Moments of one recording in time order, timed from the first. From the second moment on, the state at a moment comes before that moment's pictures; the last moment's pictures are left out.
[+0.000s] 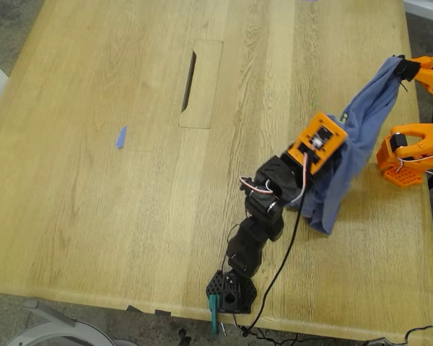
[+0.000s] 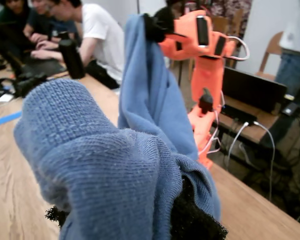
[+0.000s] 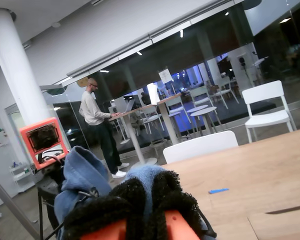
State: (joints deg) arm 0 41.2 81.5 -17.1 104.0 -85.1; arm 1 -11.5 164.3 88.1 49.7 -70.0
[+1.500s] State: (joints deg) arm 0 23.3 127.1 94.1 67.2 -90.7; arm 1 -3.3 174.0 129.5 37.1 -71.7
